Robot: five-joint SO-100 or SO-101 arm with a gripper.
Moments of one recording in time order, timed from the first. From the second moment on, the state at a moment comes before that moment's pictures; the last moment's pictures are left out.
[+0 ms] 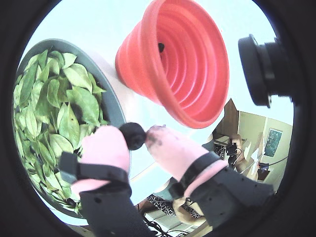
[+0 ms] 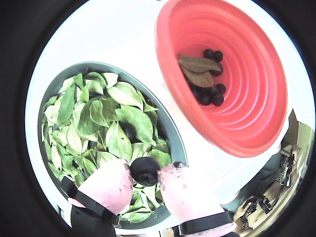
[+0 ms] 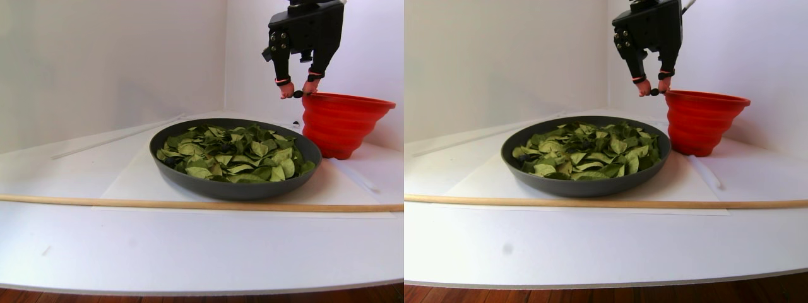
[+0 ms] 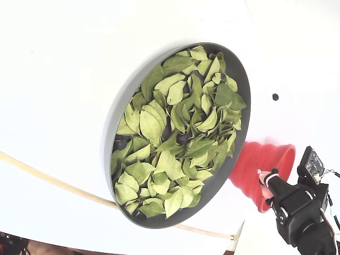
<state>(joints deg) 30.7 99.1 112.9 10.7 -89.1</state>
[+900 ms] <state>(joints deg) 36.1 99.1 106.3 10.7 -91.8</state>
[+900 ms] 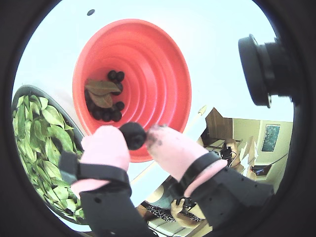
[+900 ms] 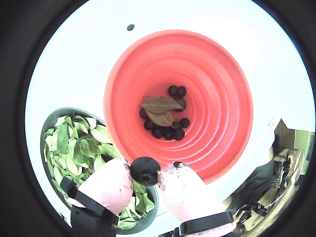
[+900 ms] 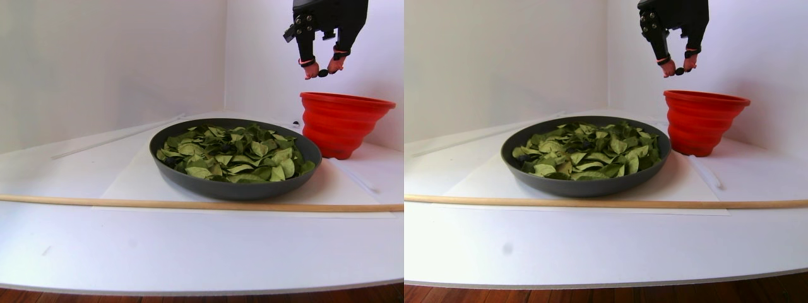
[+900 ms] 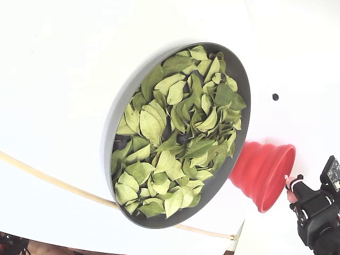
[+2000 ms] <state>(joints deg) 39.8 91.4 102.6 4.8 -93.8</state>
